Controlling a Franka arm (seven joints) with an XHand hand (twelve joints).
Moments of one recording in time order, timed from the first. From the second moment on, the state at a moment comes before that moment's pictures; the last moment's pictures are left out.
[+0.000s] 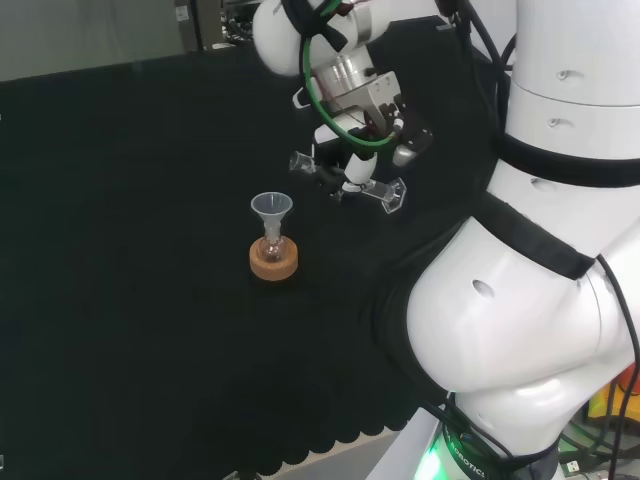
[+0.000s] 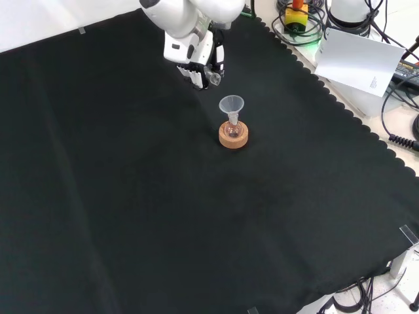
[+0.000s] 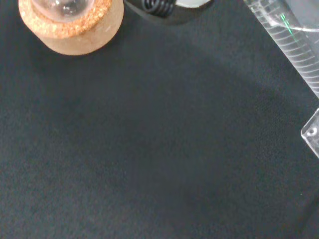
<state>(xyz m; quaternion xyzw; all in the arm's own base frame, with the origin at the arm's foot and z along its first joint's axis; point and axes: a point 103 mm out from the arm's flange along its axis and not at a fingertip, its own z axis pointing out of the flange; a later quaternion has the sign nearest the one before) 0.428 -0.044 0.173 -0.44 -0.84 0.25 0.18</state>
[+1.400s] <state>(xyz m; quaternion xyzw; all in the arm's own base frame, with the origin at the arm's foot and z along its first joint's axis) 0.414 -0.014 0.191 -0.45 -0.79 0.40 0.13</state>
